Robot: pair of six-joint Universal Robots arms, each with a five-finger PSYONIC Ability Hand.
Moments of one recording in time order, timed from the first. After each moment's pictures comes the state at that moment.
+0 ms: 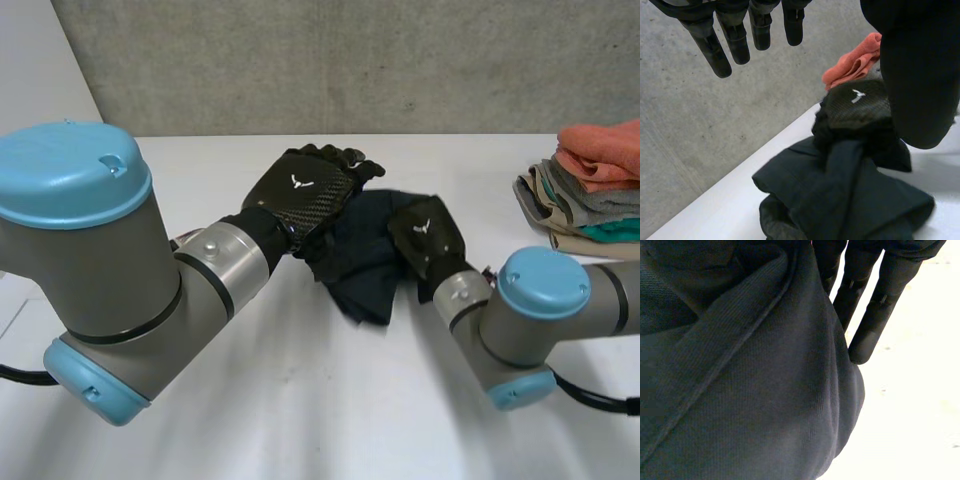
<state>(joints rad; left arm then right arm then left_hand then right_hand) 4.04 -1.92 -1.36 3.18 -1.38 3.35 2.04 -0.87 1.53 -0.67 1.41 2.68 0.18 0.19 0.21 0.20 0.05 1.03 1.12 1.11 1.19 0.89</state>
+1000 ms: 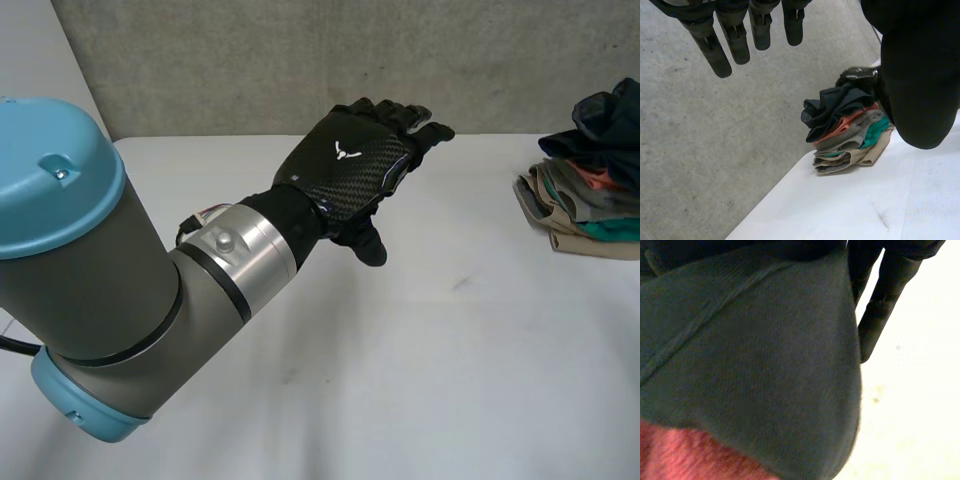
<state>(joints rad) 3.97 -1.85 -1.35 3.27 -1.29 3.35 1.13 -0.49 0.77 -0.77 0.74 3.25 0.18 0.19 0.21 0.20 0.05 1.05 1.15 1.15 1.20 0.98</state>
